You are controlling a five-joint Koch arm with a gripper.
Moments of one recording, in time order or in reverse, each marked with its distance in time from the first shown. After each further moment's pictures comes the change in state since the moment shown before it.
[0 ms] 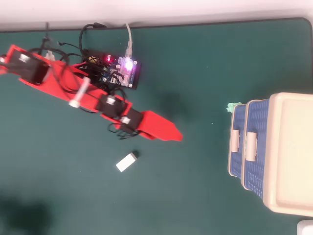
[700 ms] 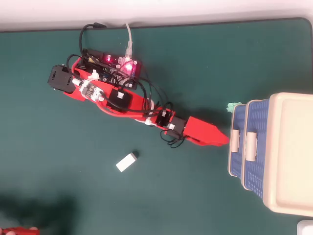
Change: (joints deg) arm -6.8 -50.8 -35.9 -49.1 4.8
